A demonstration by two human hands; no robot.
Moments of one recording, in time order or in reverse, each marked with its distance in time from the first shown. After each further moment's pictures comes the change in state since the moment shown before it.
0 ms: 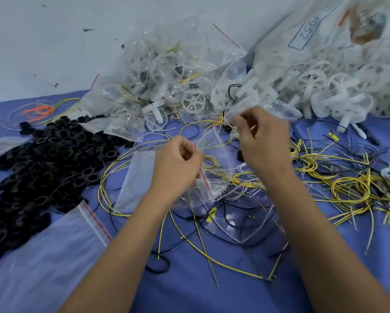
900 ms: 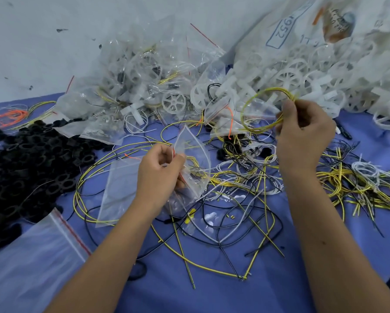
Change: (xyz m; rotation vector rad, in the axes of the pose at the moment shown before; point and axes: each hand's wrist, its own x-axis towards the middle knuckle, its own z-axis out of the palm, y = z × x) left_hand -0.006 -0.018 0.019 -0.218 0.037 -0.059; right_hand 0.008 0.061 -0.052 0.362 0.469 0.222
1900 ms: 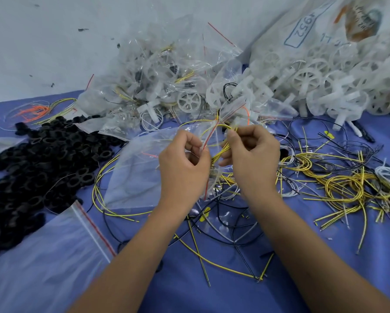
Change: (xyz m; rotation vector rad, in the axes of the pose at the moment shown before) left_hand -0.016 0.027 0.016 0.203 0.142 0.347; right_hand -0.086 -0.022 0.054 0.231 -0.345 0.235
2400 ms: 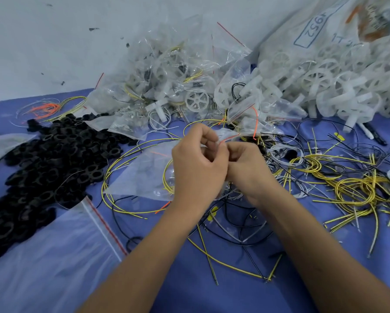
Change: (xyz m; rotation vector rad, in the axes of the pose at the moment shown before) left_hand -0.003 0.024 0.001 -0.028 0.042 0.065; right_hand -0.006 0.005 0.004 0.080 -0.514 0.241
